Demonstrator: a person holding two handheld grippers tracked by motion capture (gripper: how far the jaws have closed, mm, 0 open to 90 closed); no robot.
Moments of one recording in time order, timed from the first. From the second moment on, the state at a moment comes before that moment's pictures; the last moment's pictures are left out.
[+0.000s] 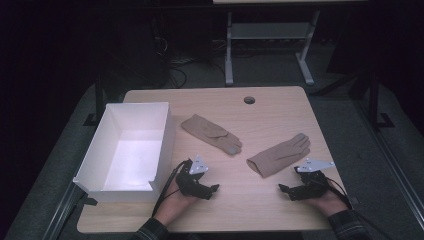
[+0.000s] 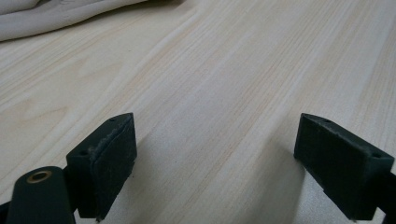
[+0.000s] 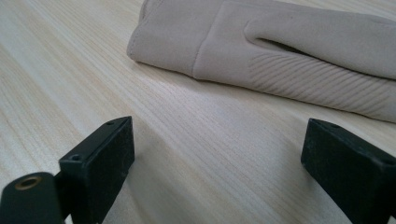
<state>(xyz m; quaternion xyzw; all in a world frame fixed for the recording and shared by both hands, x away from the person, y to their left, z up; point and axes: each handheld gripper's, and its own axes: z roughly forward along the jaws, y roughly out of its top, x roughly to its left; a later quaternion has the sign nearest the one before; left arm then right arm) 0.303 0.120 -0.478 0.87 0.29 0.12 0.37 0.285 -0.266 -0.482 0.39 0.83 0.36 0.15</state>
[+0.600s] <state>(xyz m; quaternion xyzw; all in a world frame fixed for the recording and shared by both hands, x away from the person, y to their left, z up) 0.304 0.117 -0.478 0.87 0.29 0.12 0.37 0.292 -0.268 -0.456 0.40 0.82 0.38 0.13</state>
